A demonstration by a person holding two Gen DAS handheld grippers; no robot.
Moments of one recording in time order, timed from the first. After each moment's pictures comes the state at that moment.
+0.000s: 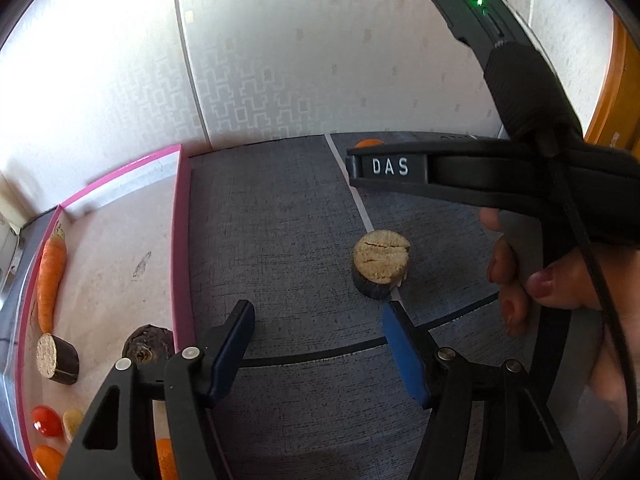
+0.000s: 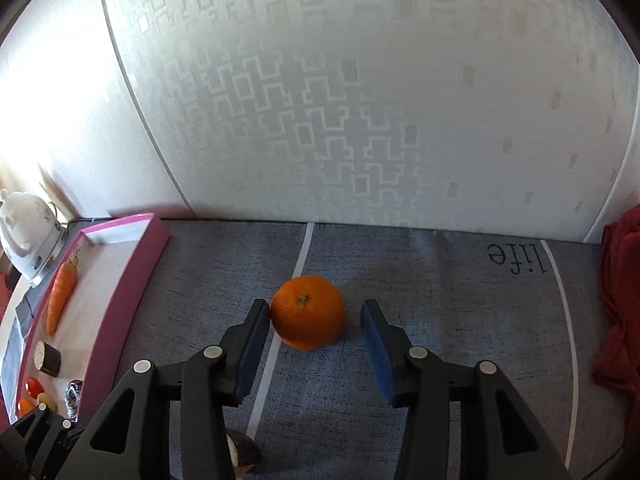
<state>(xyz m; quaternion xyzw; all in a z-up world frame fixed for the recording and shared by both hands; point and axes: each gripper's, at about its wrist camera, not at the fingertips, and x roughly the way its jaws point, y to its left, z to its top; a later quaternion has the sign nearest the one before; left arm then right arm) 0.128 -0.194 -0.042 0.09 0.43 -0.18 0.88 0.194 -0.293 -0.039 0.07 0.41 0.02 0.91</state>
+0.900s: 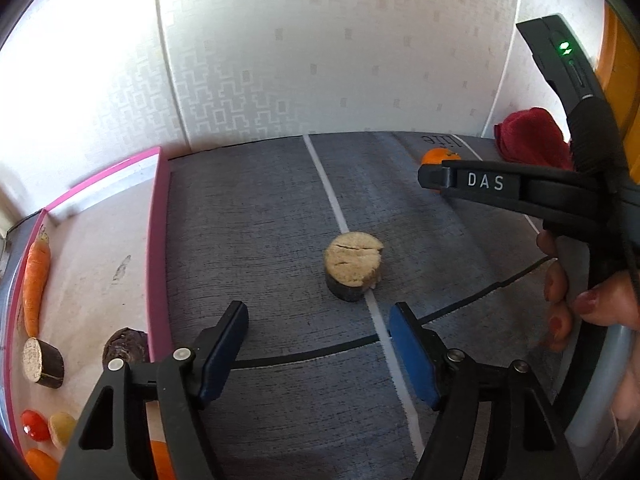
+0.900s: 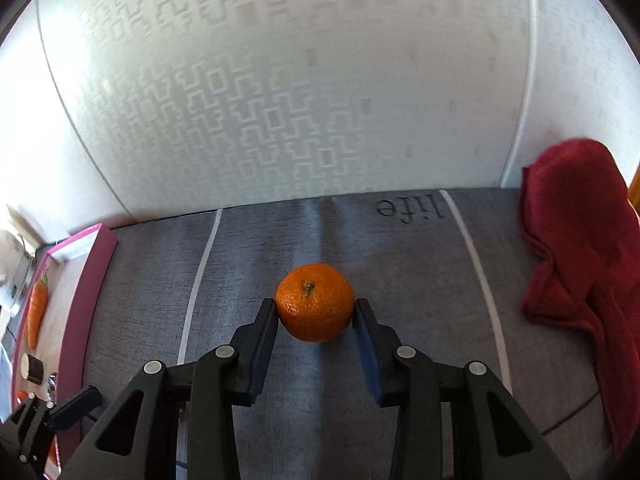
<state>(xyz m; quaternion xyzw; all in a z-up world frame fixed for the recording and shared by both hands) 0.130 -0.208 -0.042 0.09 0.43 -0.21 0.88 0.160 -0.334 -0.042 0.12 0.42 -0.08 0.90</state>
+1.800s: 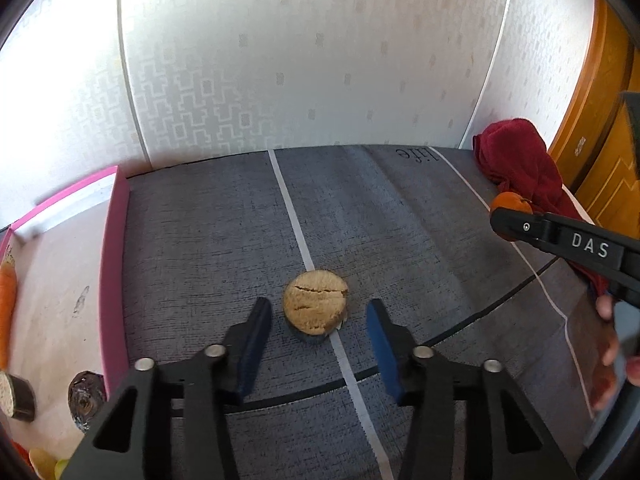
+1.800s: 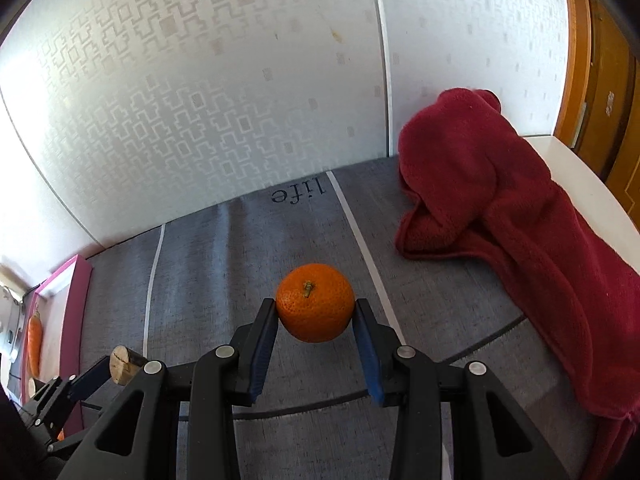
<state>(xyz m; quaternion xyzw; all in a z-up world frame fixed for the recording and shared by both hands) 0.145 -0.224 -0.042 0.07 0.42 -0.25 0.87 0.058 -0.412 -0.008 0.17 0.41 -0.18 0.88</state>
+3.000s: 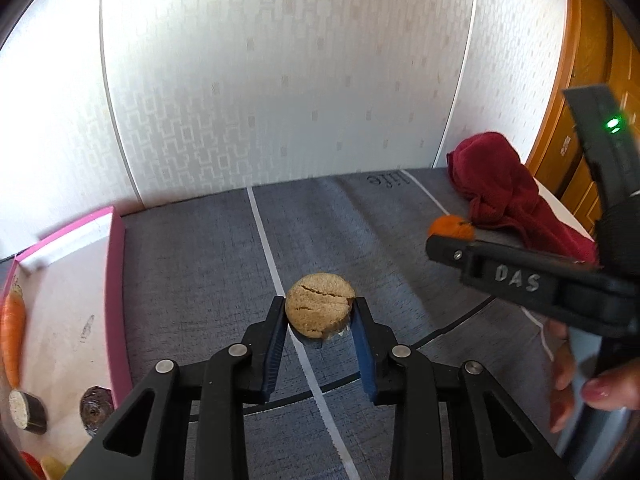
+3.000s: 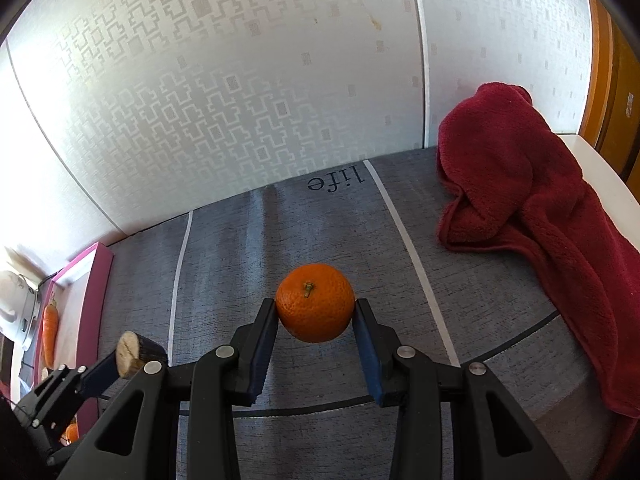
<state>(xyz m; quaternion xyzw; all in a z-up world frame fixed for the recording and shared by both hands) 0.125 -0.231 -0.019 0.08 0.38 -0.27 0.88 0.077 -0.394 -0.013 0.18 0.42 -0.14 0.88</state>
